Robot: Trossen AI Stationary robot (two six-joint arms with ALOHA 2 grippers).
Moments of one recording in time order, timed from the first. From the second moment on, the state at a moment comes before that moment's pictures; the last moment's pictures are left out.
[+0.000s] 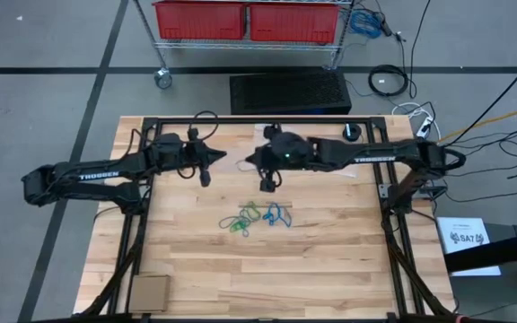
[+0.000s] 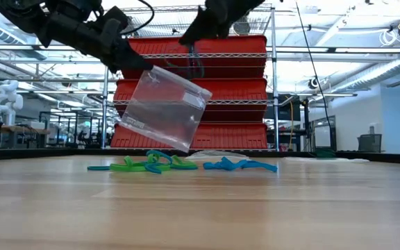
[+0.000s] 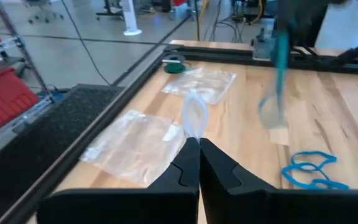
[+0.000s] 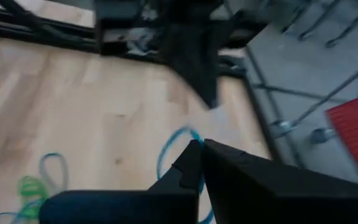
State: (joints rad) left arm 0.38 0.94 0.50 0.18 0.09 0.08; right arm -0.10 1.65 1.40 -0.23 0.16 -0.24
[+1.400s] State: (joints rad) left arm 0.35 0.96 0.50 0.29 0.18 0.04; right arm -0.14 1.65 1.40 -0.27 0.15 -0.41
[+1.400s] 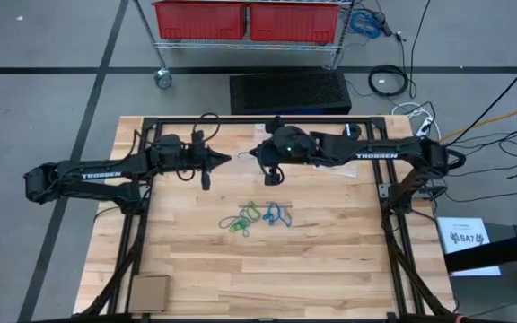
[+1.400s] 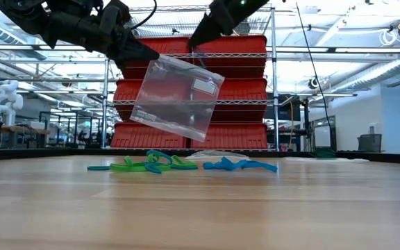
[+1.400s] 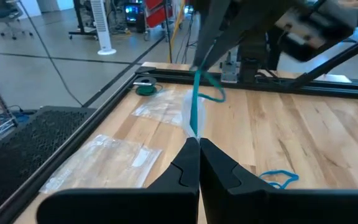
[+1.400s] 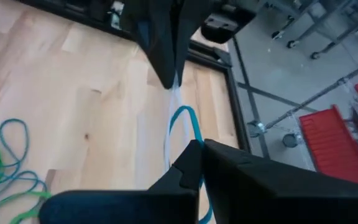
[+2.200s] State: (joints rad) left arm 0.31 0.96 0.50 0.31 0.21 0.03; right arm -0.18 1.71 1.40 -0.31 -0.03 -0.36
